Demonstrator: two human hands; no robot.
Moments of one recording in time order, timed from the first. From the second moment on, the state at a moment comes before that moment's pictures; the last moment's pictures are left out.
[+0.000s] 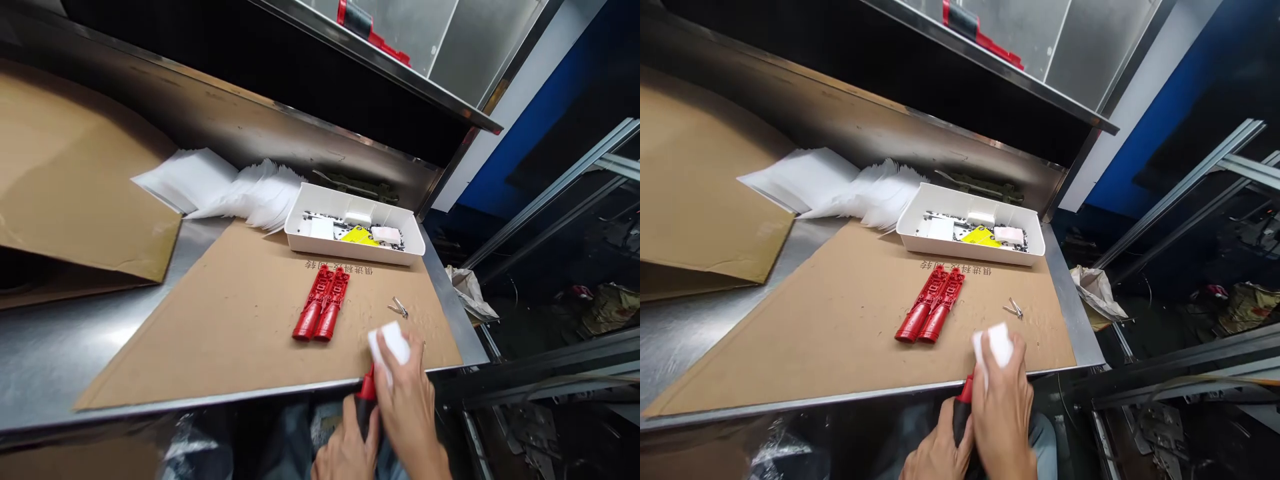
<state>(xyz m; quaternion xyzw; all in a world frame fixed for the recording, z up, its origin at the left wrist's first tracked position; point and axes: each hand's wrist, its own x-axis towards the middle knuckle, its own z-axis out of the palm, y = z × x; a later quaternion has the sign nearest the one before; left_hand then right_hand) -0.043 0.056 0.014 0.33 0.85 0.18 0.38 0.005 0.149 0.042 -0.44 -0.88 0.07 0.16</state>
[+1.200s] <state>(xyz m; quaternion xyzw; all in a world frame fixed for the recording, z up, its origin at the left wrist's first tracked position) -0.078 0.041 -0.002 -0.14 0.36 0.63 0.68 0.018 0.168 0.008 -0.17 -0.95 0.15 0.21</state>
